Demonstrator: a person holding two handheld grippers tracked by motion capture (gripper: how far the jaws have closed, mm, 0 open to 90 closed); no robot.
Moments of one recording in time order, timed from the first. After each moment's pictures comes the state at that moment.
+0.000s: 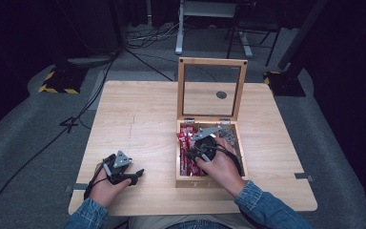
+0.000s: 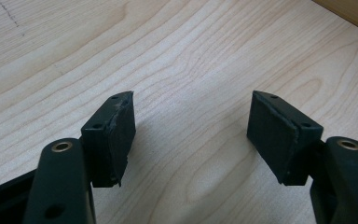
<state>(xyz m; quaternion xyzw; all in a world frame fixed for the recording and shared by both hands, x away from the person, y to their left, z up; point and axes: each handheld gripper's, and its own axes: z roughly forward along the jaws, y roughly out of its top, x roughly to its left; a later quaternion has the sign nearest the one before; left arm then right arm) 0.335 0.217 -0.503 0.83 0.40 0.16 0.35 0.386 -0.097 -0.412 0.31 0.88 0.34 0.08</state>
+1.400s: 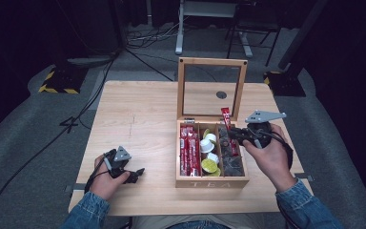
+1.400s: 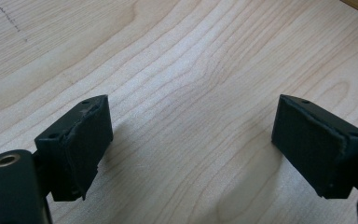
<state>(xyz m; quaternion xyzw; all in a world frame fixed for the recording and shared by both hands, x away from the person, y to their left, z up) 0.353 0.222 -0.504 0.84 0.39 0.14 0.34 0.384 -0.217 -0.338 0.35 0.83 0.40 0.17</state>
